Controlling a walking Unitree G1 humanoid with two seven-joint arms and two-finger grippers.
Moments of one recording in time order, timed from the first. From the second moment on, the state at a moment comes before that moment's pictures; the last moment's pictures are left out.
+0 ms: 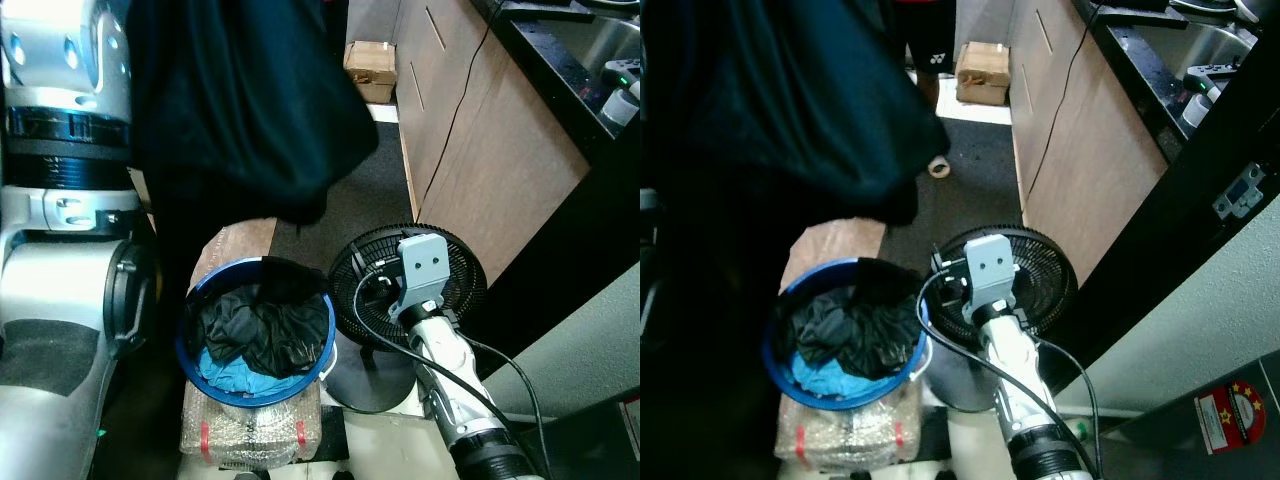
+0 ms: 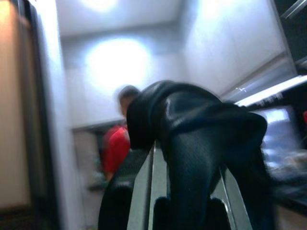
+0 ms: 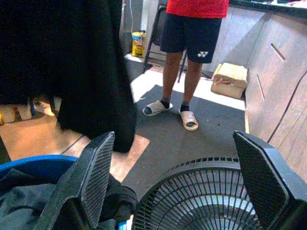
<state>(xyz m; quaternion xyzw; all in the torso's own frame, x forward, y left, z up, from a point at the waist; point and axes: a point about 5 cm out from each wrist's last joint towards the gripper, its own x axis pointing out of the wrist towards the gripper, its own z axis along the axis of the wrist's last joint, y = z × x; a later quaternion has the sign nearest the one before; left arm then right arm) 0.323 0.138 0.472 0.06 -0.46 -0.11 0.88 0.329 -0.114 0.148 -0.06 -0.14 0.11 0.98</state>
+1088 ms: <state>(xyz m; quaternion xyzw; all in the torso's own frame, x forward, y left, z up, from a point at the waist) 0.315 0.141 0.343 0.08 -0.28 -0.09 0.95 0.321 -0.156 0.238 -0.04 -0.28 0.02 0.96</state>
